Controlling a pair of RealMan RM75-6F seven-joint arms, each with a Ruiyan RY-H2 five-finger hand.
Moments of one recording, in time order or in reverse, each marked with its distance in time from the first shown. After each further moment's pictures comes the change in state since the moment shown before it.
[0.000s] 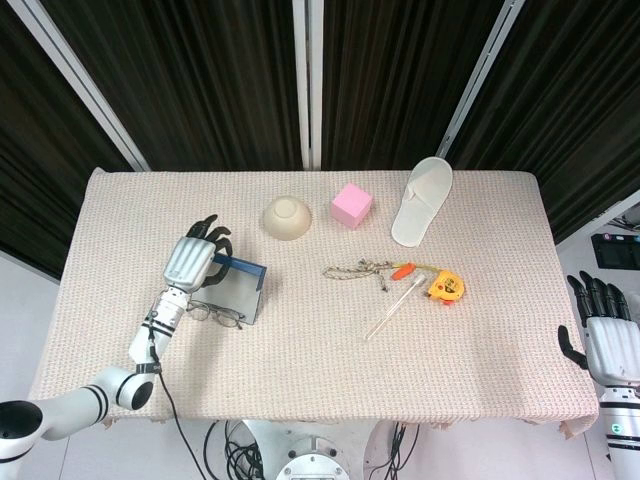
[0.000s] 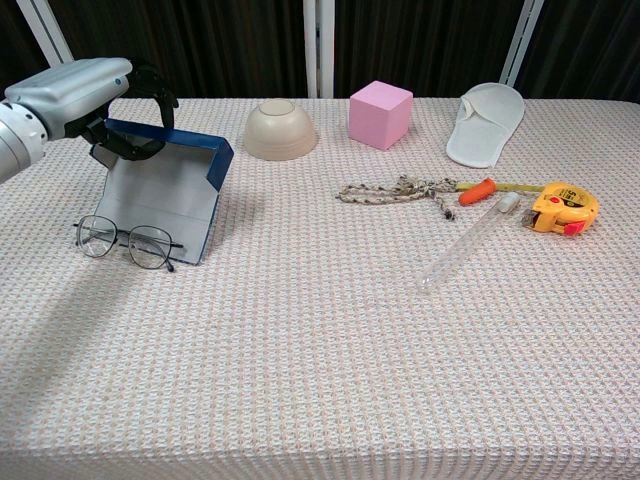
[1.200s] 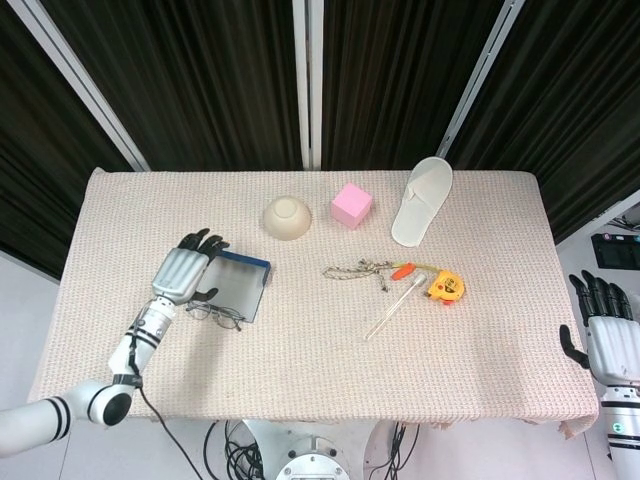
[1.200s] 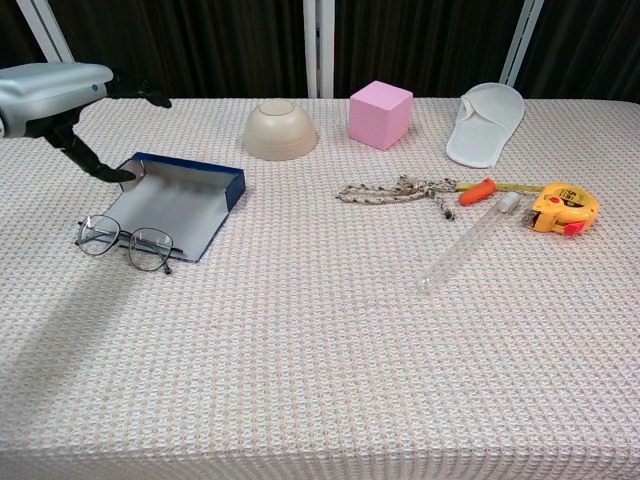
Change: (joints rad) left arm 0.063 0.255 -0.019 -0.423 -0.089 -0.120 0.286; right arm 0.000 0.004 0.003 -0.002 0.006 -0.002 0.003
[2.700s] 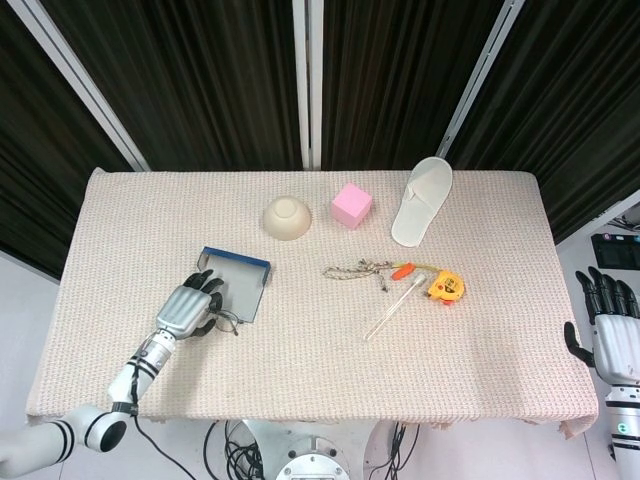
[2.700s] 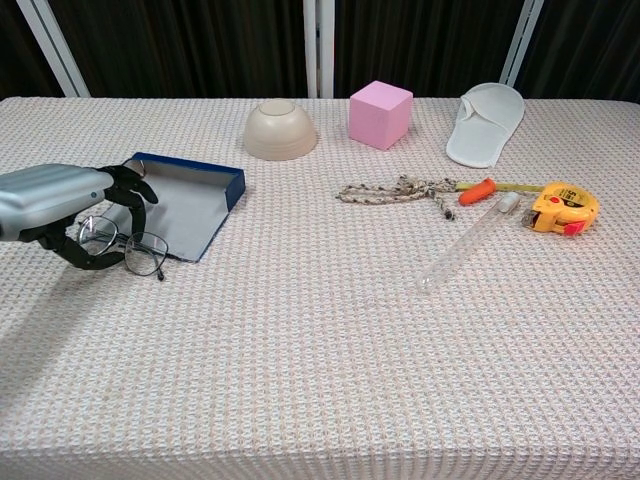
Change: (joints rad) left arm 0.093 -0.140 0.106 0.205 0.171 -0.020 -0.114; right arm -0.006 0.020 0.010 -0.029 0.000 0.021 -0.004
